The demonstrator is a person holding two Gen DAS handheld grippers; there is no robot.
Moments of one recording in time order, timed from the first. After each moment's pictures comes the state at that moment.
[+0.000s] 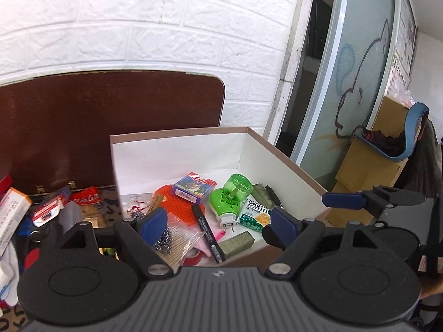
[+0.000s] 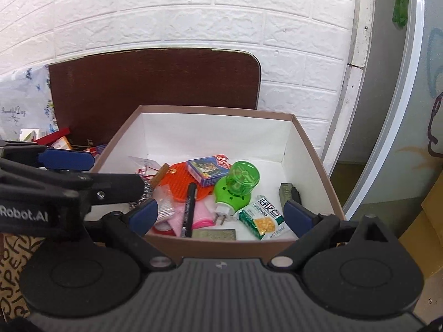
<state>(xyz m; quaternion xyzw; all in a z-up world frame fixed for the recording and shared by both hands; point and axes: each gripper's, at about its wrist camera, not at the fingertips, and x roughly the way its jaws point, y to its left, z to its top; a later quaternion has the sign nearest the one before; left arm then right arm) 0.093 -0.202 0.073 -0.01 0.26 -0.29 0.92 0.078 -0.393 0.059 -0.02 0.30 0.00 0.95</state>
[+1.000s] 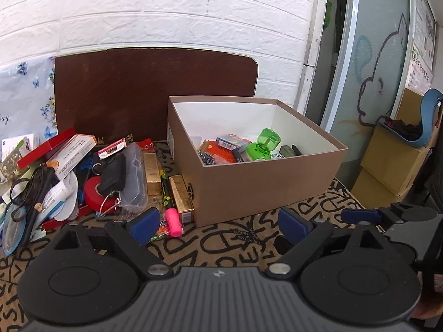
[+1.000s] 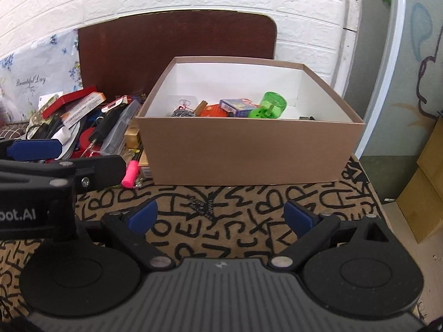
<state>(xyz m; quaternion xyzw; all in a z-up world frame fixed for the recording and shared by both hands) -0.009 -0.141 0.036 0.00 0.27 -0.21 0.94 -0.014 -0.315 0.006 0.00 0.33 -0.03 0.94</state>
